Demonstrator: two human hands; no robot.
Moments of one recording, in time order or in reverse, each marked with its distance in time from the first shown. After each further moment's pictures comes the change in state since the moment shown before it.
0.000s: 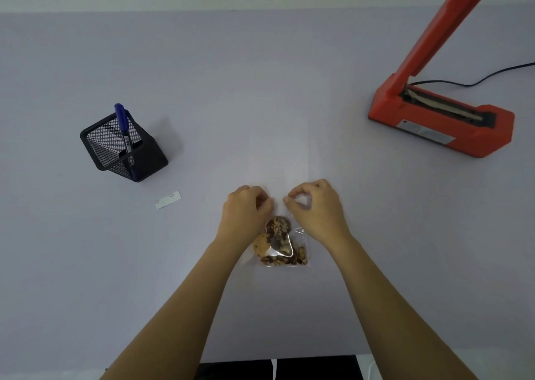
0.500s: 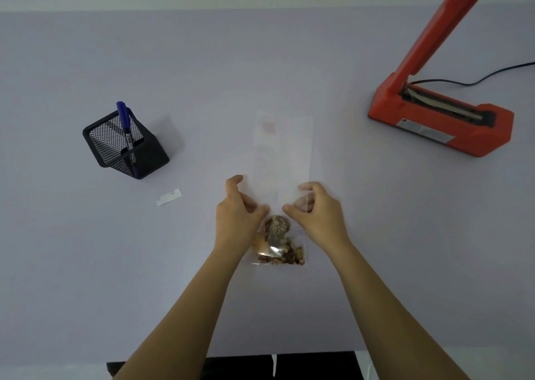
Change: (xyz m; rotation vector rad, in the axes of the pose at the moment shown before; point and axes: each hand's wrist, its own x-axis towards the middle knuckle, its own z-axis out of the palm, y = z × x) left_hand -0.019 0.000 -0.003 -0.328 0.093 -0.234; right_hand -0.013 0.002 0.000 0.340 -0.026 0.137
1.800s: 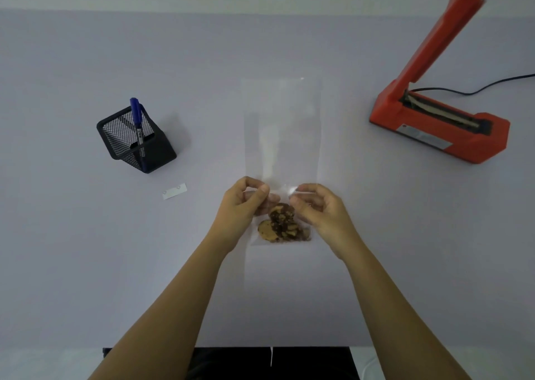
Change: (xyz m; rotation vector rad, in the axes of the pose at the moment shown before) left_hand -0.002 0.005 -0.020 -0.635 -0.297 -0.048; right_hand -0.014 -0.010 -0.014 0.424 -0.185 0.018
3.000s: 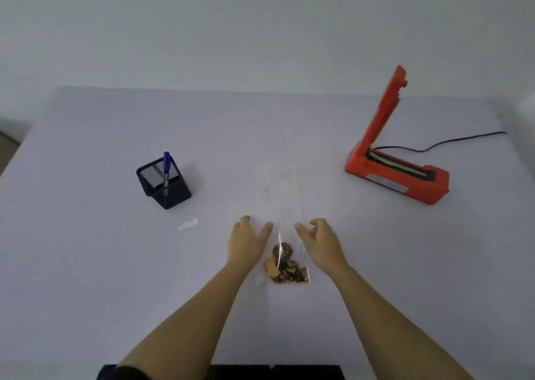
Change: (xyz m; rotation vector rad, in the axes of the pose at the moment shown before) left_hand -0.009 -0.001 0.022 0.714 0.246 -0.065; right_hand -0.008 -0.007 -0.016 -0.563 0.179 0.013
